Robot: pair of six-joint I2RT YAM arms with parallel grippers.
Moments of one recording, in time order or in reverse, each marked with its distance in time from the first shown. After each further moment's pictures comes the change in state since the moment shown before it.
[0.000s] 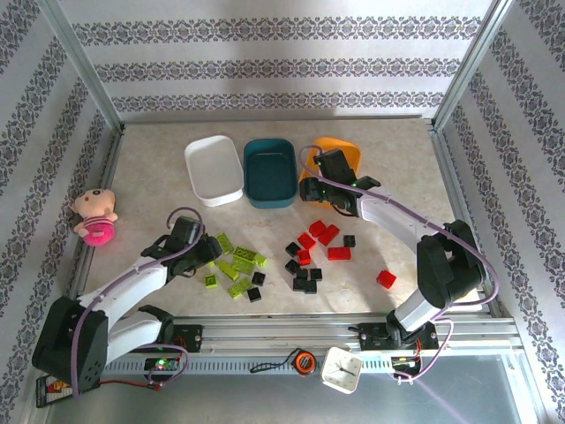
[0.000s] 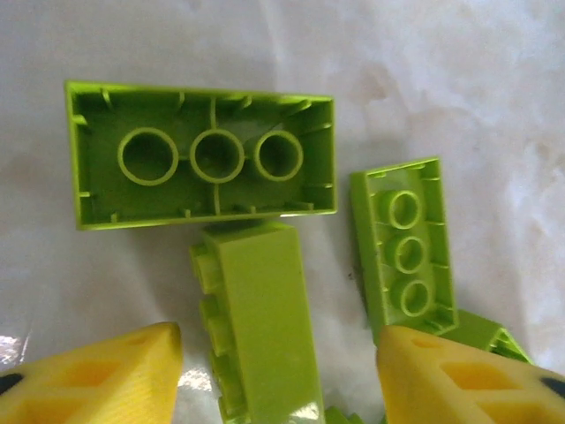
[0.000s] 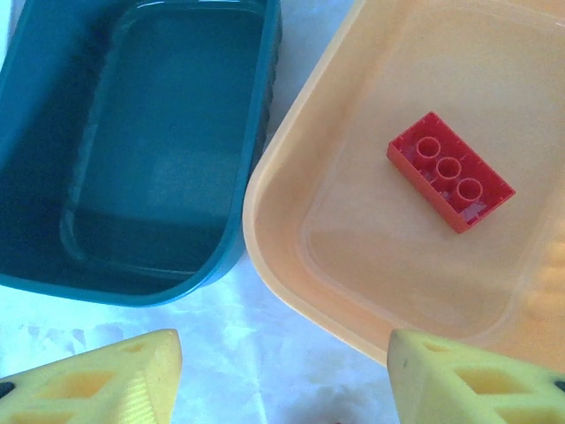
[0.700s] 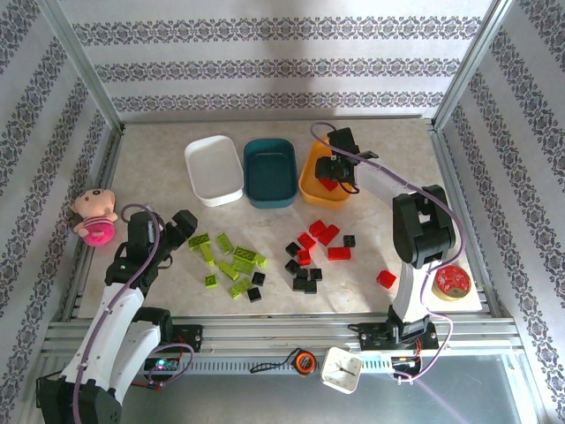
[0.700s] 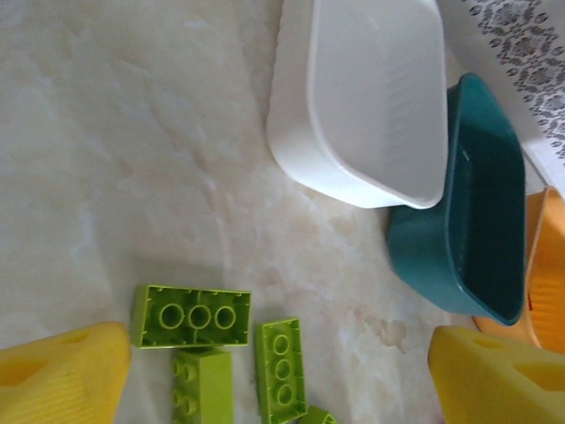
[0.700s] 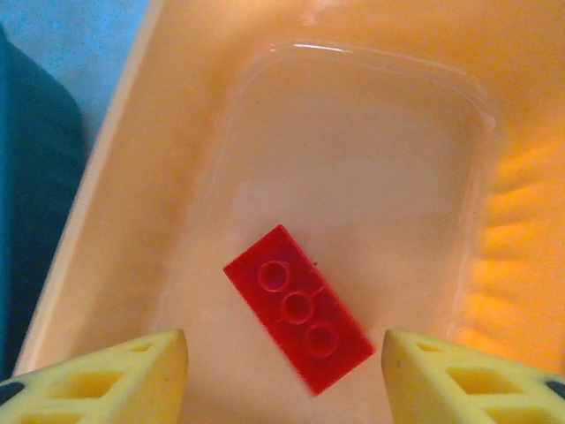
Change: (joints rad) left arm 0.285 -0.400 0.056 -0.085 0.075 0.000; right arm -0.175 0.321 0.281 -0.052 0.021 0.021
